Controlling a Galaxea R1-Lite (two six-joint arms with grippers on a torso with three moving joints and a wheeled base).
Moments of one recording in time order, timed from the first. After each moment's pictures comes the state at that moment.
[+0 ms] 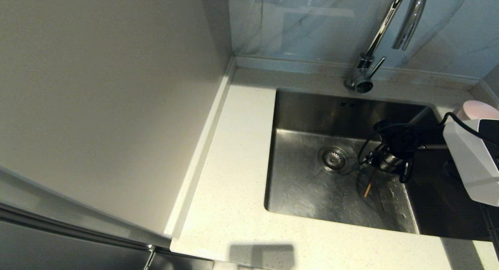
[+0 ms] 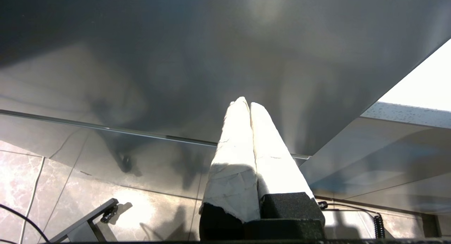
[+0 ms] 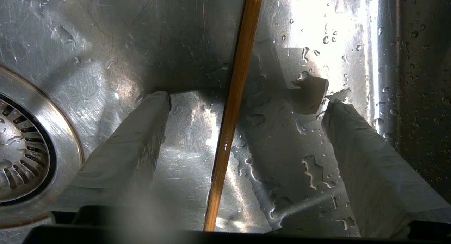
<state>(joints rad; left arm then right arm) 0.00 0.00 0.00 0.00 0.02 -0.03 -0.10 2.54 -1.98 0.43 -0.25 0.45</state>
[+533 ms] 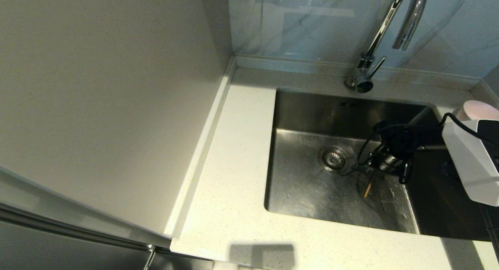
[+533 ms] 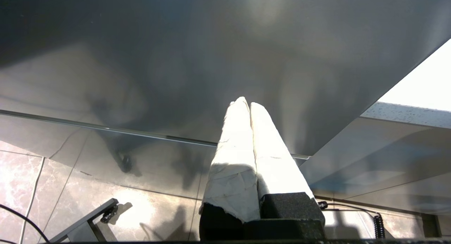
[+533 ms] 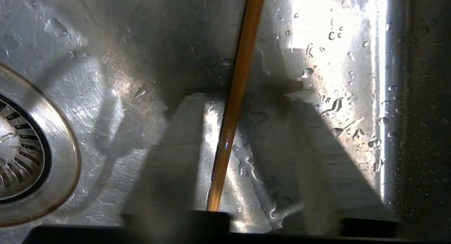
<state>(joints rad) 0.00 0.00 0.00 0.00 0.02 -0.03 -0.10 2.54 -1.98 0.44 -0.24 0.45</state>
